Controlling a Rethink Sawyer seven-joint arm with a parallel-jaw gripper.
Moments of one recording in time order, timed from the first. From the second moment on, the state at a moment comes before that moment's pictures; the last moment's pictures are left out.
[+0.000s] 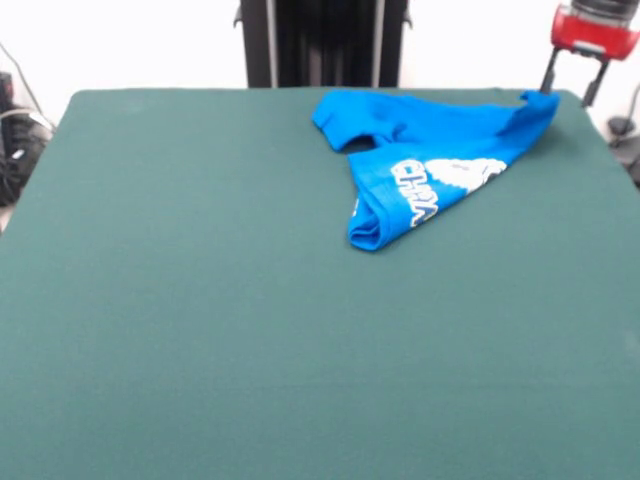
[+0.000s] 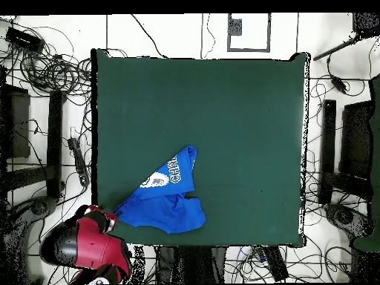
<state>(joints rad) 0.64 -0.57 -0.20 2.09 0.69 0.06 2.00</state>
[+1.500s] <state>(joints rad) 0.27 -0.94 -0.31 2.12 0.29 0.35 2.00</state>
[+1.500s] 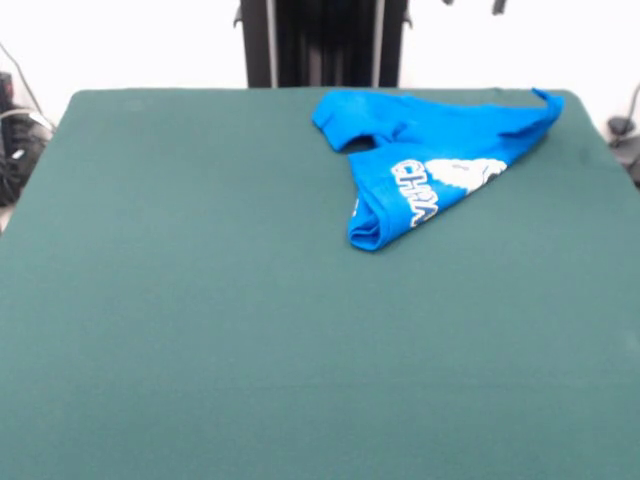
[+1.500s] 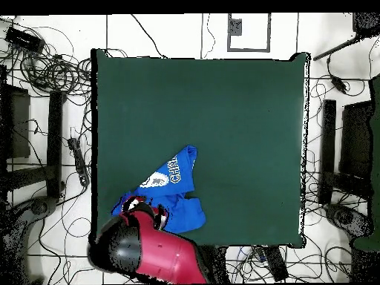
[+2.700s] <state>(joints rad) -0.24 -0.84 0.00 2.12 -0.08 0.23 2.00</state>
